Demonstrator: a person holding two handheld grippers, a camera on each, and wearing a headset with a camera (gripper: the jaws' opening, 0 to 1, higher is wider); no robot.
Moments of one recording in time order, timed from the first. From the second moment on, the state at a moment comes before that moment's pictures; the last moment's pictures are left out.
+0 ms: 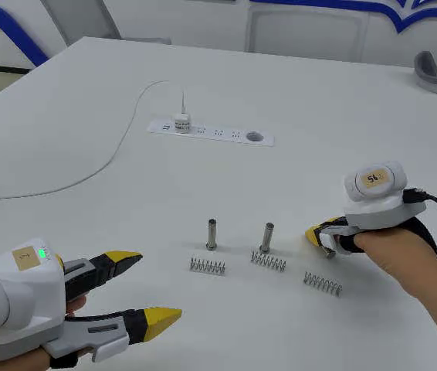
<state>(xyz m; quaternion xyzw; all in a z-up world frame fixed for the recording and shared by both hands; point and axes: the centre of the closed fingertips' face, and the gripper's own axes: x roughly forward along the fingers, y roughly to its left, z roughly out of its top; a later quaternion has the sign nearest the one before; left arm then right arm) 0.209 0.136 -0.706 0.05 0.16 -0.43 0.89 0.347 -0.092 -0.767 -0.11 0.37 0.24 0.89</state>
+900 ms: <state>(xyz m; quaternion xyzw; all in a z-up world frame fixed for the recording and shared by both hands) 0.209 0.136 -0.704 0.05 0.16 -0.43 0.89 0.336 -0.084 -0.754 -0.07 0.37 0.24 0.90</state>
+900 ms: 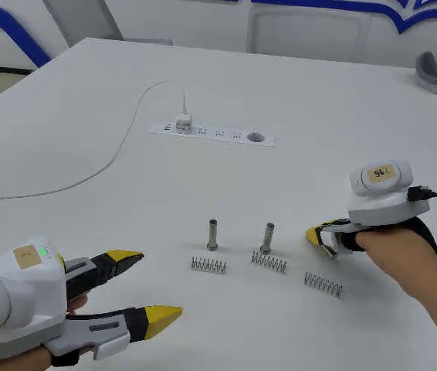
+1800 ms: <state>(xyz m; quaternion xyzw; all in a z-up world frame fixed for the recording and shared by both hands) 0.205 0.130 -0.687 0.06 0.14 -0.44 0.89 0.317 -0.085 -0.723 -0.08 0.32 0.24 0.91</state>
